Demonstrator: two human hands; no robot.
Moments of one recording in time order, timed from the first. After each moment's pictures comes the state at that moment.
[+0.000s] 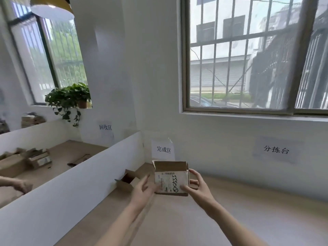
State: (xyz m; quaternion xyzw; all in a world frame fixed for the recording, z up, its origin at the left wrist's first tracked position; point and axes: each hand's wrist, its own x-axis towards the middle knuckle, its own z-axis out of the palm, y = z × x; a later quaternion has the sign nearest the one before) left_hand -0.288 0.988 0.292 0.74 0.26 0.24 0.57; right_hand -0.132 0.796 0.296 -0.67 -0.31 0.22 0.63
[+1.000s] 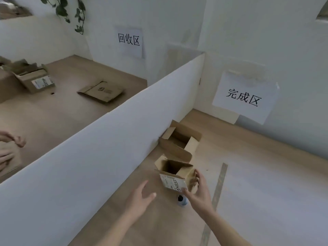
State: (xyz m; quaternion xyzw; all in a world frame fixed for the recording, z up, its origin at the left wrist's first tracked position) left_hand -0.325 1.481 -0.087 0.72 0.45 0.02 0.53; right_hand -0.132 1.312 -0.076 -0.81 -0.23 0.25 0.47
